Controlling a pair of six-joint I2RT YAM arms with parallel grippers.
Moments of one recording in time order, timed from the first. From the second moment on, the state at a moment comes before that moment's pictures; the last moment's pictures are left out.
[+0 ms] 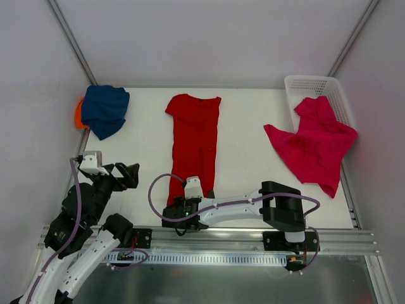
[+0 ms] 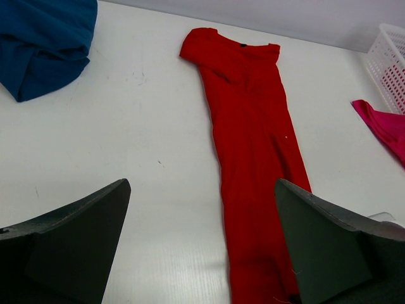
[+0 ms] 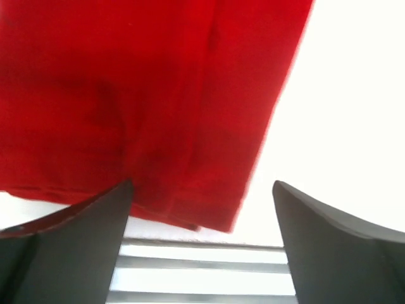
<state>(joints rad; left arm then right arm) -0.55 0.16 0.72 -0.72 -0.39 -0.33 1.53 1.93 1.34 -0.94 0.69 1.29</state>
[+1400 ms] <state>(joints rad) -0.69 0.79 0.37 -0.62 -0.07 -0.88 1.03 1.17 0.46 -0.19 0.30 1.05</state>
